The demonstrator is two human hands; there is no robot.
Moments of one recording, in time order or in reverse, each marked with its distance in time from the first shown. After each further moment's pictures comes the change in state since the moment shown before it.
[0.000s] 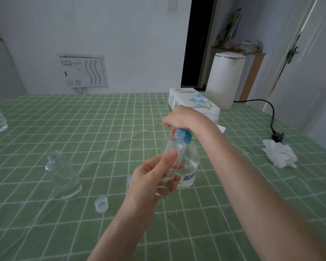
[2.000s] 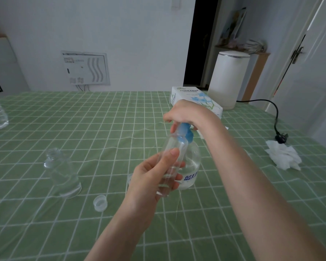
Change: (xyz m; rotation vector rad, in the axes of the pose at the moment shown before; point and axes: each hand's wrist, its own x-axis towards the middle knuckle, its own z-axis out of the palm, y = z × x) left_hand 0.000 0.001 0.002 -0.002 -0.006 0.023; right_hand 0.004 -0.003 -0.007 -0.018 -0.021 -0.017
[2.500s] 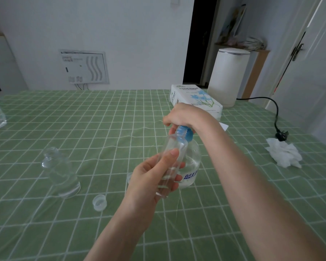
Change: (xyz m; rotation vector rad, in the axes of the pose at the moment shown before) left_hand 0.000 0.000 0.001 -0.072 0.007 -0.032; right_hand 0.002 0.005 0.010 0.019 -0.030 0.020
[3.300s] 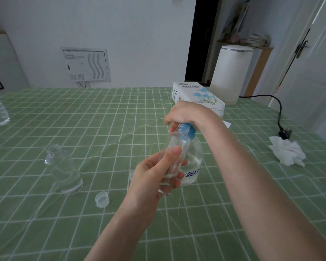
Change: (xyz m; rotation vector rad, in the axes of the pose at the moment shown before) left_hand -0.001 0.001 0.000 0.018 -0.001 0.002; right_hand -0.001 -0.002 -0.001 -0.032 -0.044 -0.029
